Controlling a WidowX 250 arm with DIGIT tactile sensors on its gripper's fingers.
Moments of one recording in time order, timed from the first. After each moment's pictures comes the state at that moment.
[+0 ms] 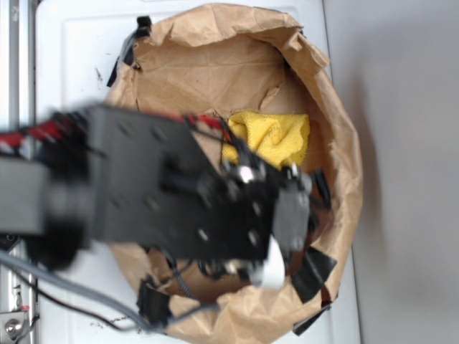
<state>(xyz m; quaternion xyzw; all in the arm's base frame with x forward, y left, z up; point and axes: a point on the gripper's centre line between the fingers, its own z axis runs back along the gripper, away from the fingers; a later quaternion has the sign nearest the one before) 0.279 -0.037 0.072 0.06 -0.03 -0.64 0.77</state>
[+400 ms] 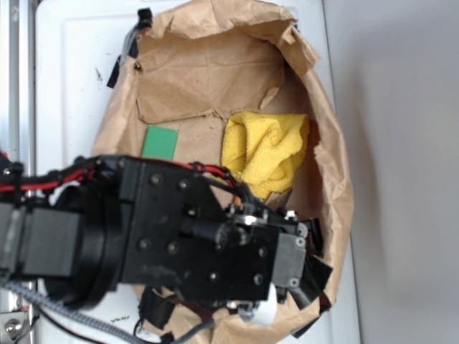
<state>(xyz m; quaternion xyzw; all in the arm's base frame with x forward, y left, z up) 0.271 -0.058 0.060 0.03 -0.03 -0.69 0.72</state>
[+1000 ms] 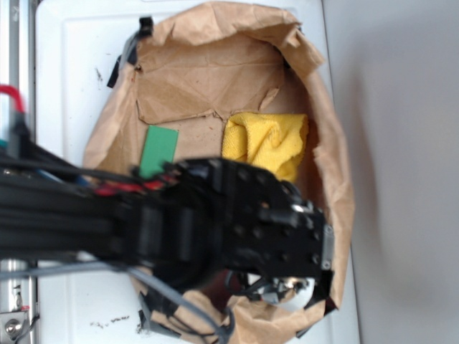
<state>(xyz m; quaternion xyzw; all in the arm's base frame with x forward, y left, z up) 0.284 -0.053 0.022 -0.02 0.03 -0.71 0.71</state>
